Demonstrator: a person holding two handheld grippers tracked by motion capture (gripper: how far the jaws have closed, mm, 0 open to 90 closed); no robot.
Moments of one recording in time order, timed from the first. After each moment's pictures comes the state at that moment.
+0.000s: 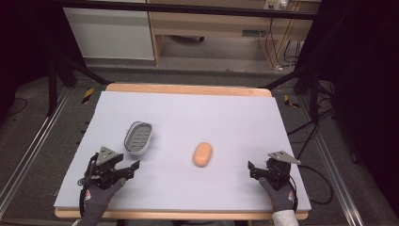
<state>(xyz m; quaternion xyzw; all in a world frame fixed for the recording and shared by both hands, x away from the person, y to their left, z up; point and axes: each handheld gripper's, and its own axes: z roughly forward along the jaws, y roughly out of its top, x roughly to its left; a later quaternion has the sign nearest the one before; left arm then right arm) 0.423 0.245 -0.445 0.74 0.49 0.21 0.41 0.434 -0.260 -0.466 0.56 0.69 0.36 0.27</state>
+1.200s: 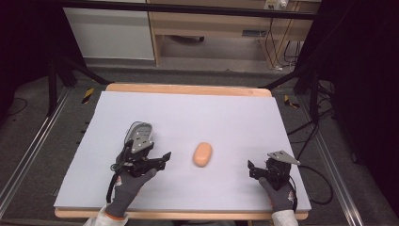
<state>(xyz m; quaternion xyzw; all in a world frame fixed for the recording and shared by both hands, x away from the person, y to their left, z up) 0.446 0.154 -0.408 0.77 0.43 0.20 0.44 0.433 -0.257 -0.463 0.56 0.69 0.36 0.28</state>
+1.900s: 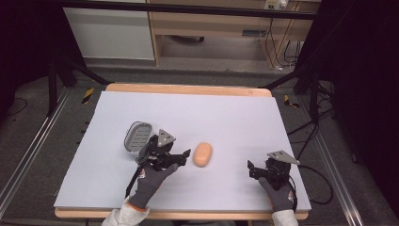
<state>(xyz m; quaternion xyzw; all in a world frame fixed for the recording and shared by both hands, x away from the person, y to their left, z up) 0.467 0.099 -0.418 0.78 0.41 0.18 0.43 0.433 -0.257 -0.464 0.56 0.69 0.36 0.28</state>
